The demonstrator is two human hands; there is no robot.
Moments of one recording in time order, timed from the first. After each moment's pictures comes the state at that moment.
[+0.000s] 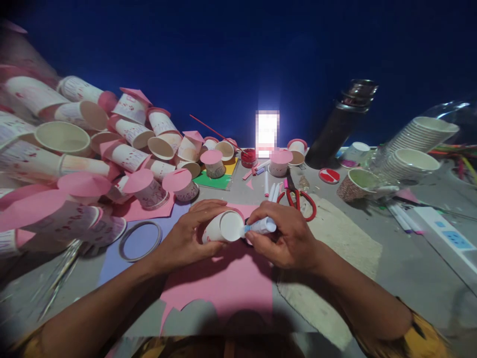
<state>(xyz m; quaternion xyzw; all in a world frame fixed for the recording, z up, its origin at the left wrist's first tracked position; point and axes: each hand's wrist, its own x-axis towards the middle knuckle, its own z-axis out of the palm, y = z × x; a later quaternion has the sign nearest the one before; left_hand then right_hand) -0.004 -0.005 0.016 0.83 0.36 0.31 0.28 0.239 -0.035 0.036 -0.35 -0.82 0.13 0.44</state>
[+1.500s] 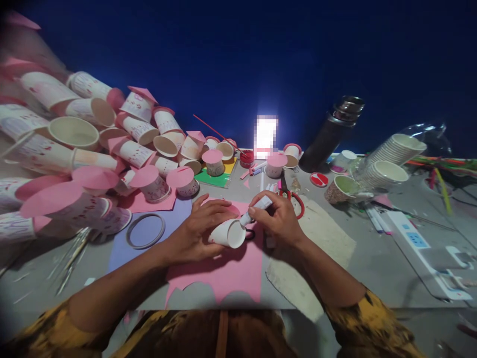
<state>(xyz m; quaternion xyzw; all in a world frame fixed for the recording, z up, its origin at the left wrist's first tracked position) -0.002 -0.013 0.025 0.88 0.29 0.27 0.25 0.240 -0.024 0.023 -0.48 -0.59 0.44 0.48</state>
